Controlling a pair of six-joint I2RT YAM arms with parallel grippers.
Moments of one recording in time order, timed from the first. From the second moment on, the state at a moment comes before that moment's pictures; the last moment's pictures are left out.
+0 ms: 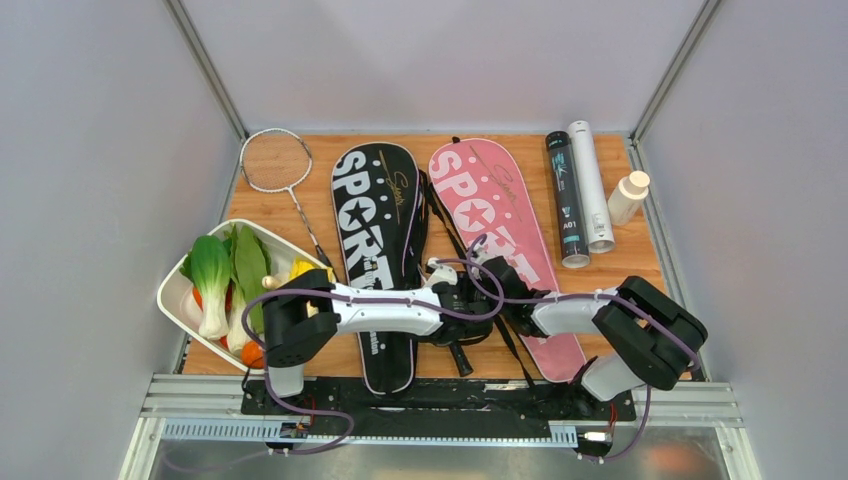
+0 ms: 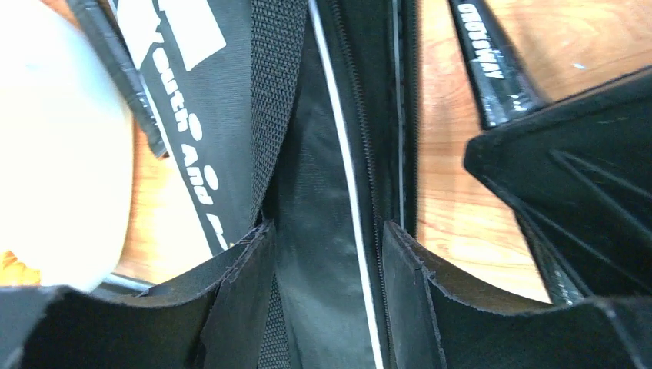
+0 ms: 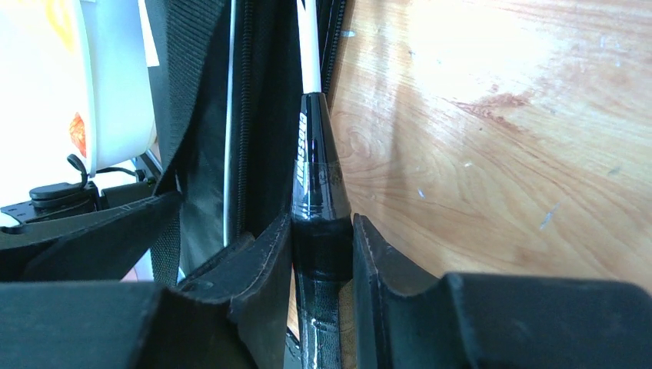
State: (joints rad) left arm -1.31 1.84 1.27 -1.14 -0.65 -1.13; right arm 0.79 1.50 0.45 0.46 -0.29 0.93
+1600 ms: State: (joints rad) left arm -1.27 1.19 0.80 -0.73 -0.55 -1.23; right arm 1.21 1.46 0.45 0.59 0.32 1.15
